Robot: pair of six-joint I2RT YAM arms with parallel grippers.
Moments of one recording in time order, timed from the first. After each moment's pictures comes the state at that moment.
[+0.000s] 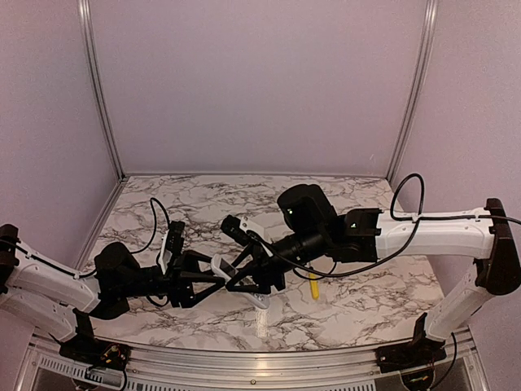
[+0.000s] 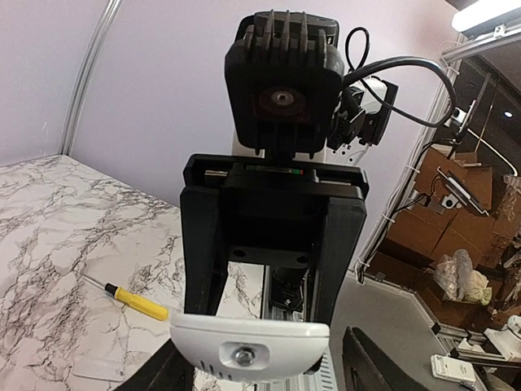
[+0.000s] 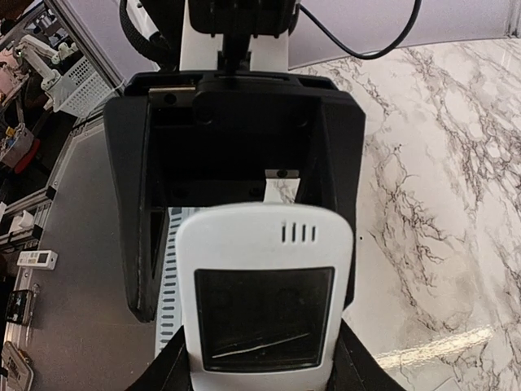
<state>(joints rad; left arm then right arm) -1.03 1.29 0.27 1.21 0.45 -0.49 1.12 1.54 1.15 -0.18 -0.54 0.05</state>
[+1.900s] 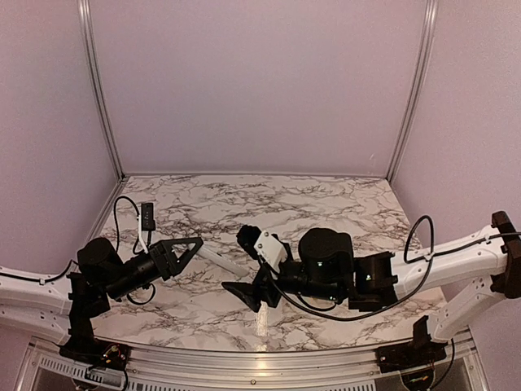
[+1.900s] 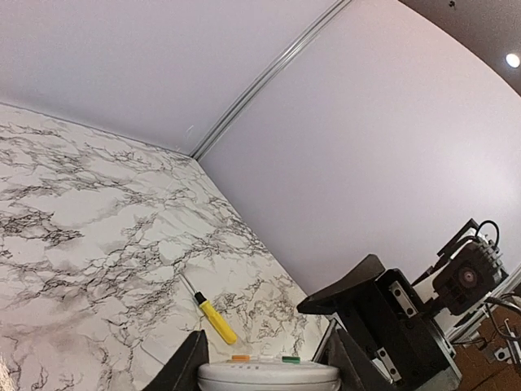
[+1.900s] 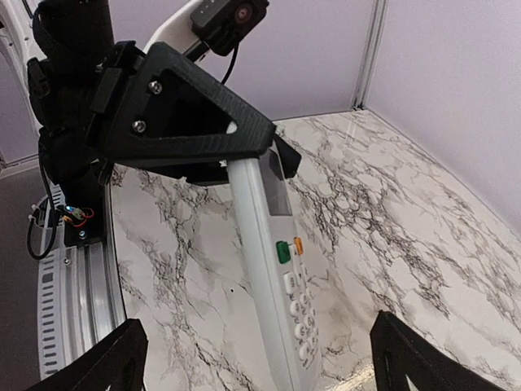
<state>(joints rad) -1.03 0.96 0.27 0.80 -0.05 -0.76 1.31 1.41 0.86 0.25 0.15 0.01</state>
